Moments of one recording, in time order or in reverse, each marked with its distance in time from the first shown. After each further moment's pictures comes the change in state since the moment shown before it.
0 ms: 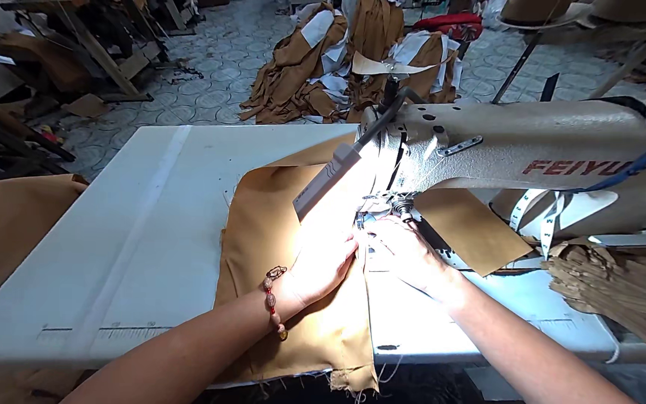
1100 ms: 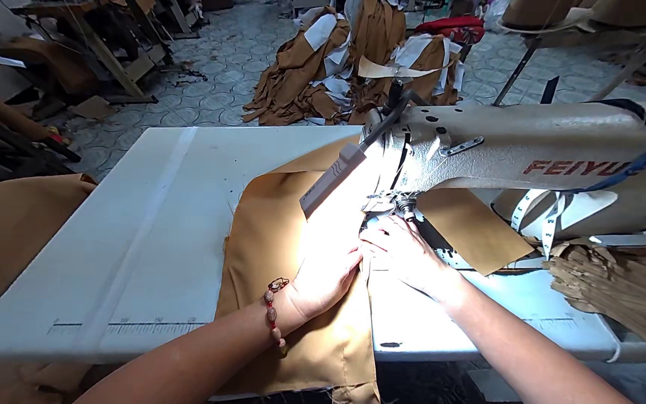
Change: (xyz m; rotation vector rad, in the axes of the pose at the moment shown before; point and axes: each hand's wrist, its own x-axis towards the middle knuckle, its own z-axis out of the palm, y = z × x) left_hand -0.014 0.013 -0.002 -0.012 0.041 0.006; right_hand 0.003 -0.007 -0.005 -0.065 -0.148 0.004
